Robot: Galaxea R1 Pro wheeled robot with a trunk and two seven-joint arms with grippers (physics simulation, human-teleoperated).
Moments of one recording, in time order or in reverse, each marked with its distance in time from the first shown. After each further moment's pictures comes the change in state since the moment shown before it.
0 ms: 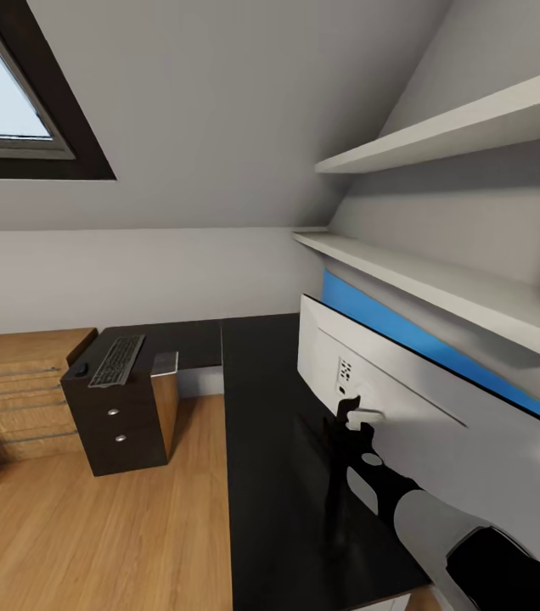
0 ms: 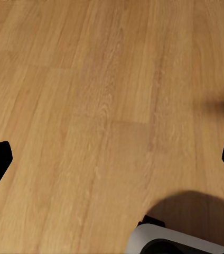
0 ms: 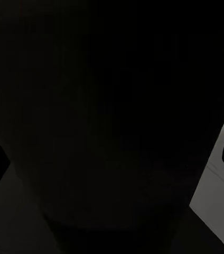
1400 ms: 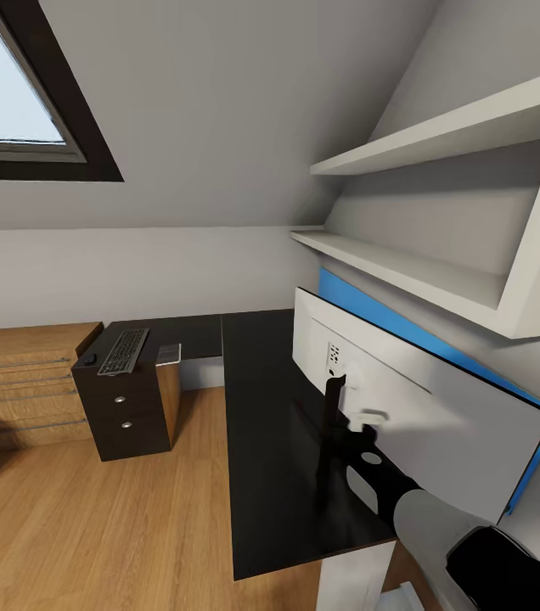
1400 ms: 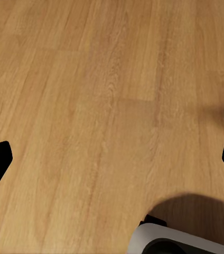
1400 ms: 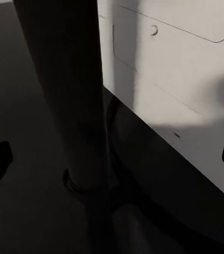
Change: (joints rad) left arm 0.000 0.003 0.000 0.000 0.002 0.004 0.001; right arm -0.002 0.001 -0.002 -0.002 -0.009 0.045 -0.036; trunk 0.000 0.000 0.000
